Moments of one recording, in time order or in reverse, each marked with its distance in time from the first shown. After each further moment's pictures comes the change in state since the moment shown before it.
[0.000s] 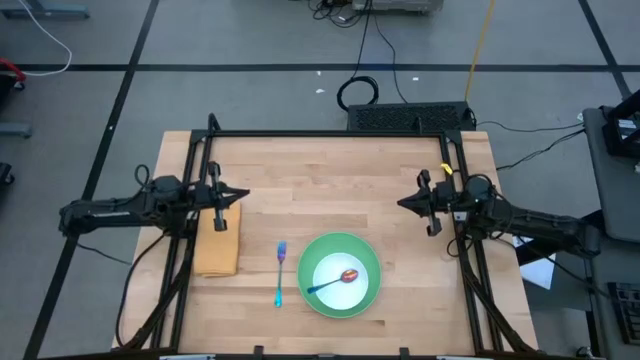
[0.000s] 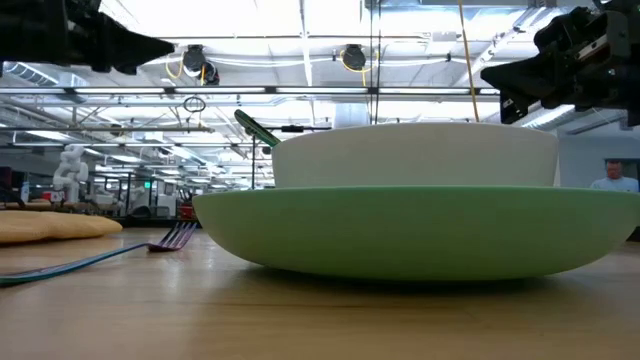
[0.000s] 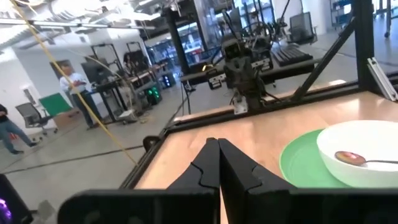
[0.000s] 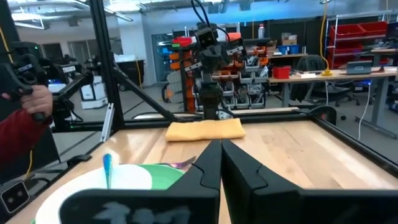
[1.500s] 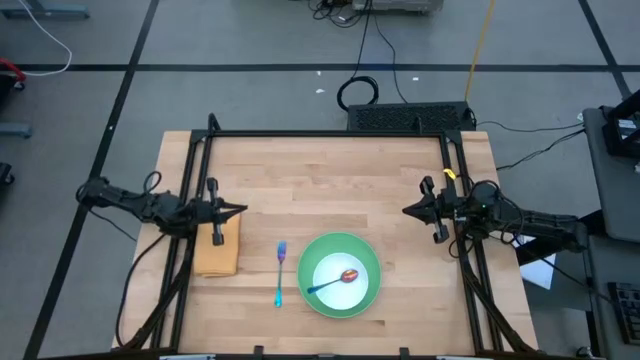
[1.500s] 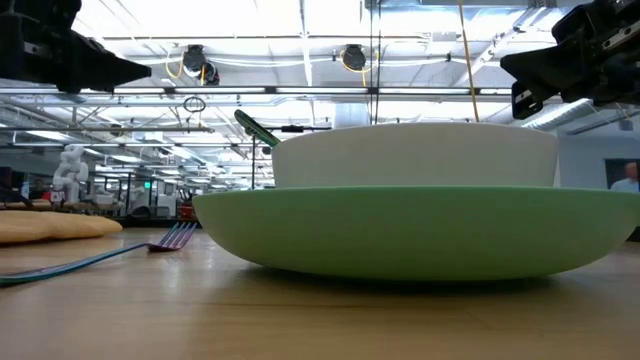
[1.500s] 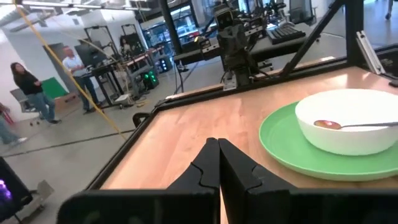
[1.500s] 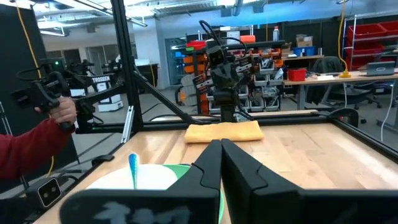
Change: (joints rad) left arm -0.407 -0.160 -0.103 -0.133 -0.417 -0.030; right arm 0.138 -0.223 0.000 -0.214 0.085 0.012
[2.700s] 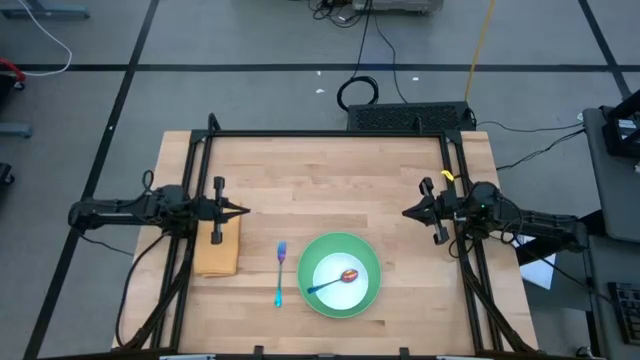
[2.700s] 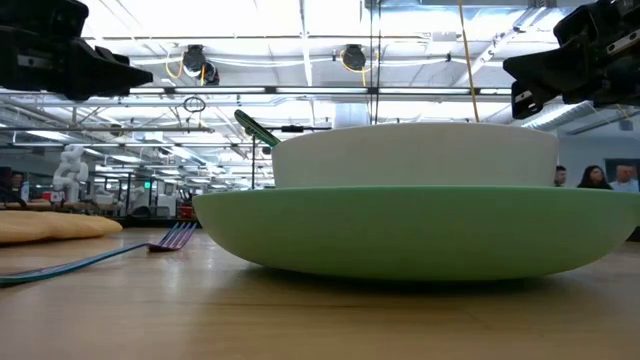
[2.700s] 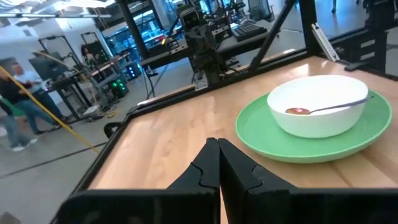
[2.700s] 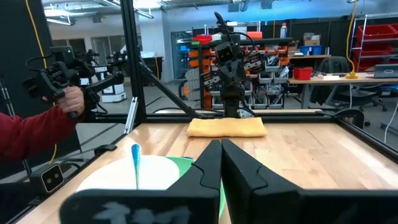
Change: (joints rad) left arm 0.304 0.000 0.000 -0.037 0.456 0.082; right arm -0.001 0.000 0.000 -0.021 -0.032 -0.045
